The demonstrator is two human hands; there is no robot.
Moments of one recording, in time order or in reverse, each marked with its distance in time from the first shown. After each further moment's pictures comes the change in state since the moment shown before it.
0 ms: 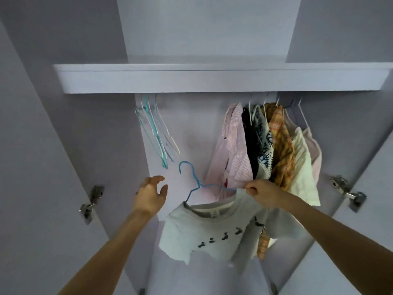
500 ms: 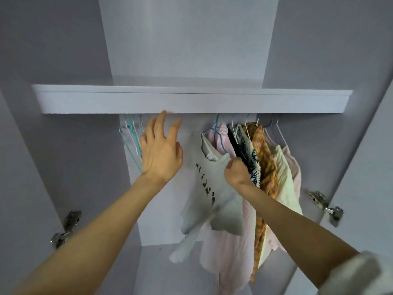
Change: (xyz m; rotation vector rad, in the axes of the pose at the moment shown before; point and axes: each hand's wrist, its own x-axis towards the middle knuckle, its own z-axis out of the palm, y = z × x) left_hand 0.039 0.143 -0.054 0.220 0.476 0.577; right_hand 0.037 -0.068 -0.044 0.351 0.627 0.237
